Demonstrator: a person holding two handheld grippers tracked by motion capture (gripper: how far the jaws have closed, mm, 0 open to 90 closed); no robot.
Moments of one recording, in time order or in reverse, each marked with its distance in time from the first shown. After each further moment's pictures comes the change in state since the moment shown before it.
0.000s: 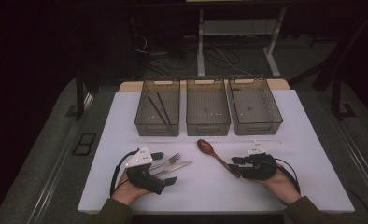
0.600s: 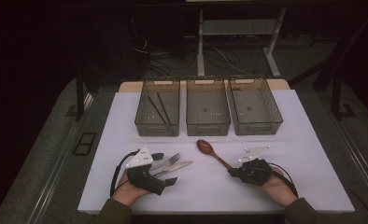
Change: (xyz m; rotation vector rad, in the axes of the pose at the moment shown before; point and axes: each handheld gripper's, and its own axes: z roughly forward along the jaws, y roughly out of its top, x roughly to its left) left arm -0.001 -0.001 0.000 0.007 0.005 0.004; right arm 0.008 -0.009 0.018 0.150 -0.004 -0.092
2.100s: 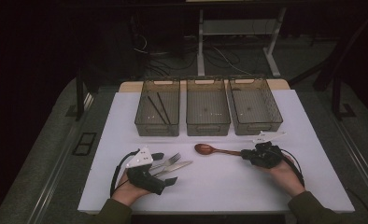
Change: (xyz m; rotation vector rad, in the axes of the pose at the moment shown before) left arm 0.000 0.000 0.000 0.000 0.000 0.002; right arm -0.054 0.000 -0.015 -0.059 -0.151 0.140
